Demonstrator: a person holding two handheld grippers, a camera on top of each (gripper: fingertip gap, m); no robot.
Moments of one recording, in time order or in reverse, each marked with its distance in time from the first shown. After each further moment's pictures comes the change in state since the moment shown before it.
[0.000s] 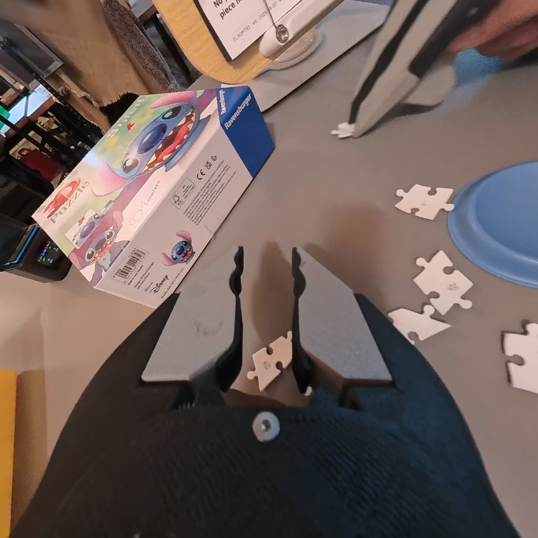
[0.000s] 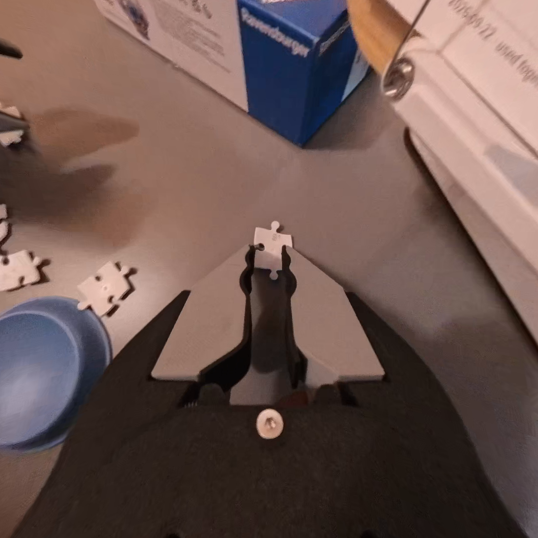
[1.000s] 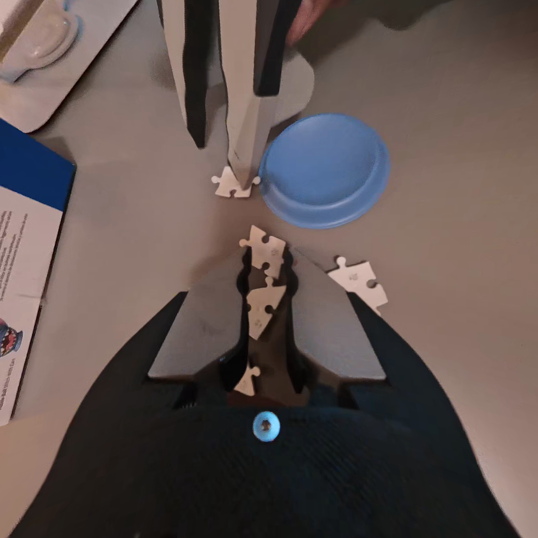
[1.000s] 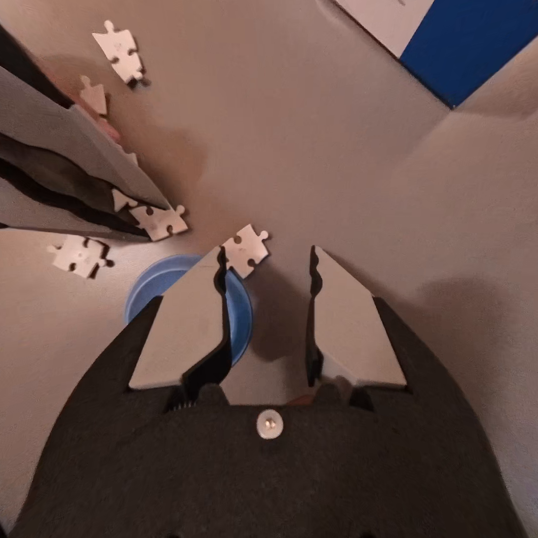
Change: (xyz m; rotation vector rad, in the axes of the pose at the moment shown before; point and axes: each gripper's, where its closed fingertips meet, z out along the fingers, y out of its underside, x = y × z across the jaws) left arm 0.110 0.011 -0.019 -0.053 0.531 0.192; right arm -0.088 0.015 -0.011 -0.224 -0.057 -0.054
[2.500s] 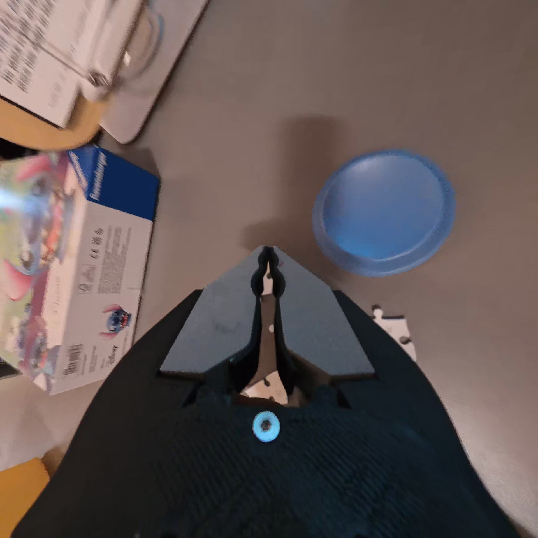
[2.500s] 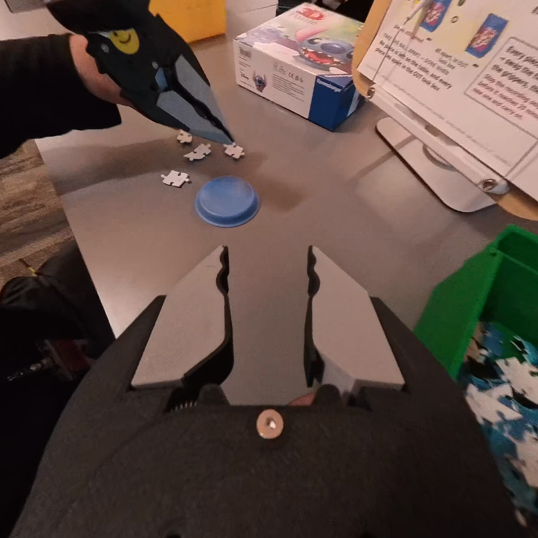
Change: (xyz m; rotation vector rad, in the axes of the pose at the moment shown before) left arm -0.033 -0.035 -0.002 -0.171 -0.250 0.047; right arm -0.022 0.104 -0.204 0.455 0.093 0.028
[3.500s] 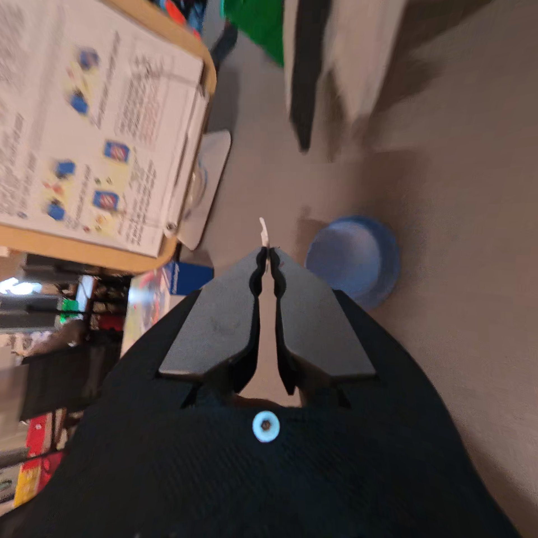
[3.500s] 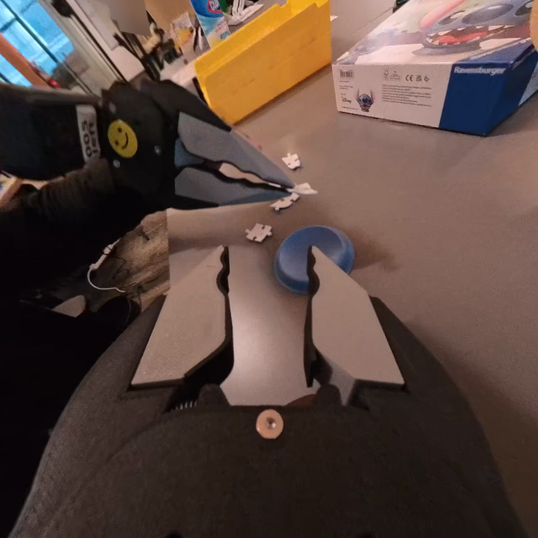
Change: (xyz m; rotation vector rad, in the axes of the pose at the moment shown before) left arm 0.031 -0.066 -0.037 0.218 -0.174 0.352; right arm -0.051 -0.034 0.083 0.087 -0.429 0.247
